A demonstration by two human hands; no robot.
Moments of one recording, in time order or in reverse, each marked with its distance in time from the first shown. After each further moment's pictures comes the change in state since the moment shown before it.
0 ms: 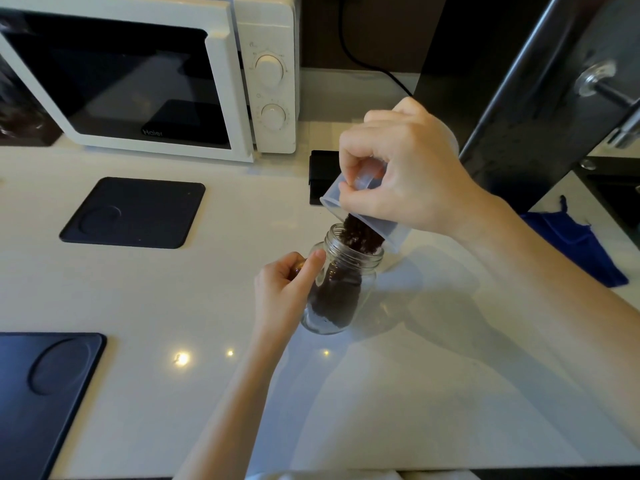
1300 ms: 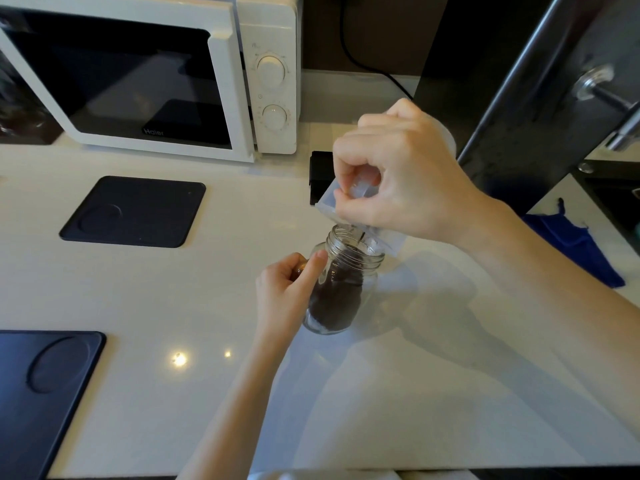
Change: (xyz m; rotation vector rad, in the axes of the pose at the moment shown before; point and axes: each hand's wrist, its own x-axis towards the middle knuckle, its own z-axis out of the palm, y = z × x) left_hand 0.000 -0.007 0.000 0.000 0.005 -0.022; right_hand 0.000 -0.009 -0.001 -0.034 0.013 -0.085
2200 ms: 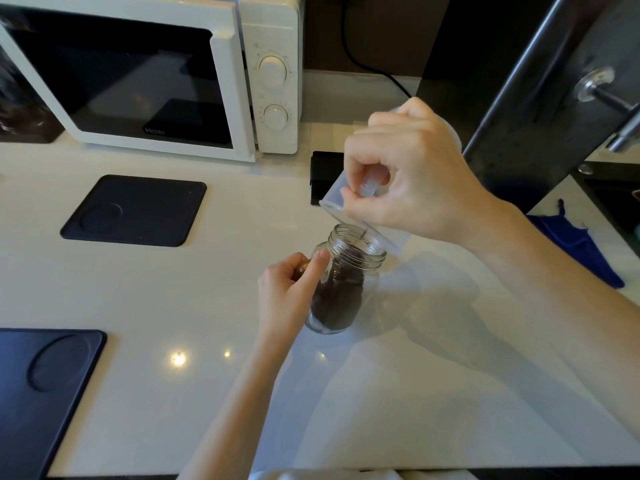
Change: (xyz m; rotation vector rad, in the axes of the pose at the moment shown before) left_hand -0.001 0.000 0.003 0.013 0.020 0.023; right_hand -0.003 0.002 -0.003 0.026 0.013 -0.037
